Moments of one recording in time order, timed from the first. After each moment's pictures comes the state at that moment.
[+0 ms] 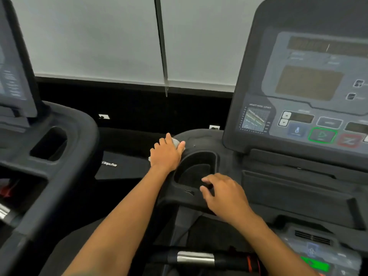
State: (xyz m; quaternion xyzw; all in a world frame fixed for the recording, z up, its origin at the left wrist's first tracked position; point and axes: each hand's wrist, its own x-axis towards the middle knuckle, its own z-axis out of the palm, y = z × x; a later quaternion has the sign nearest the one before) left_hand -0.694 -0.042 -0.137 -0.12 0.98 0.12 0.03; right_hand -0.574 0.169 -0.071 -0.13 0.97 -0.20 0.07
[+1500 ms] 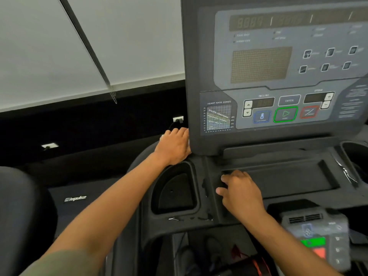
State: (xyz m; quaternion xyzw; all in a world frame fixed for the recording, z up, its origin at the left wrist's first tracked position) left_hand -0.804 0.055 -0.125 0.37 0.93 -0.04 -0.01; right_hand -0.604 0.226 -0.090 0.14 0.97 -0.16 0.09
